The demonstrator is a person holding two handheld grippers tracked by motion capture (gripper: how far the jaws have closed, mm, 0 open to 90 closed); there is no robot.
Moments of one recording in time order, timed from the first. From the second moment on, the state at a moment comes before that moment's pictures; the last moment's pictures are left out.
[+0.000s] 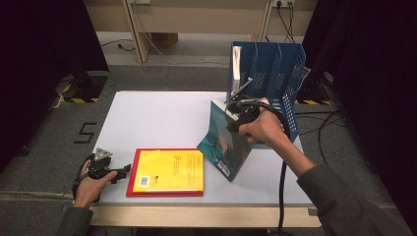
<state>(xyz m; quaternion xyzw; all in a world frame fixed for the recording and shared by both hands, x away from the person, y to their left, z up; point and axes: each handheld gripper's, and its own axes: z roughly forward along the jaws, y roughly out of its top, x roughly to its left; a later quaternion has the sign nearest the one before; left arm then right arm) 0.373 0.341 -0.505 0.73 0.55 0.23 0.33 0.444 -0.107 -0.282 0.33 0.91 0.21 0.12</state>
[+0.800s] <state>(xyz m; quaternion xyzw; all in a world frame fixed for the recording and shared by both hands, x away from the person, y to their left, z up) 0.374 0.339 -0.505 0.73 0.55 0.23 0.33 0.409 -0.141 -0.265 0.33 0.92 0.20 0.10</state>
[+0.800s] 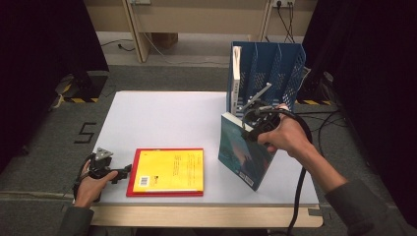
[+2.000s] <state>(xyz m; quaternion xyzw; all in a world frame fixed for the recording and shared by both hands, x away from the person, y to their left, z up) 0.374 0.339 -0.506 0.73 0.55 0.23 0.33 0.427 -0.134 -0.281 0.35 0.92 0.18 0.08</state>
